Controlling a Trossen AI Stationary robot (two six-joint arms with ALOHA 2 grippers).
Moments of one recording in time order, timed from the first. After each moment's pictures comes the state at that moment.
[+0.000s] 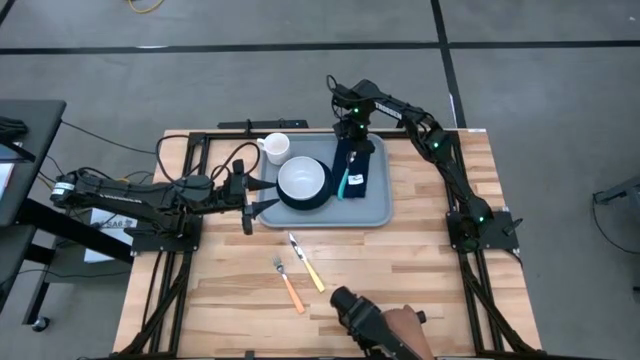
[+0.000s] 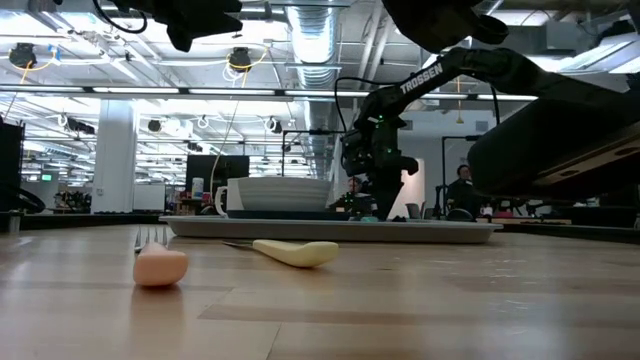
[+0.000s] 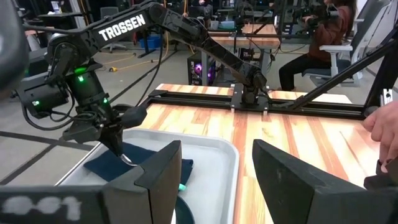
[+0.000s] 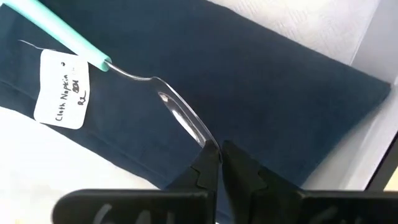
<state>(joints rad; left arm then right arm) -0.08 0.82 0.60 0.11 -0.31 -0.02 -0.76 2.51 2.27 -1.43 -0.24 -1.07</state>
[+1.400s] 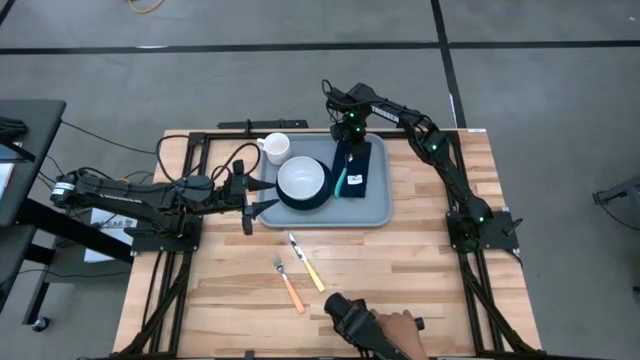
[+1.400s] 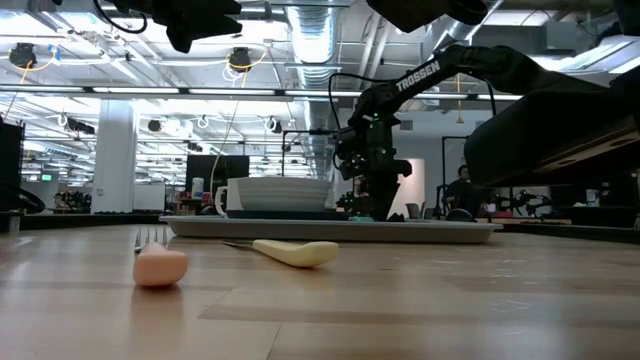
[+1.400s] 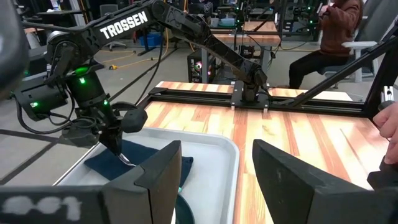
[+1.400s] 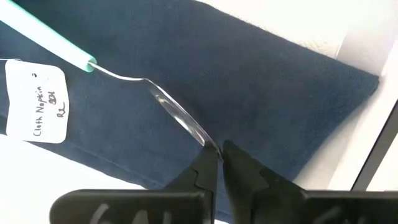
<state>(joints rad) -0.08 0.82 0.60 0.09 -0.31 -0.02 -0.72 2.51 2.27 -1.41 -0.13 -0.94</state>
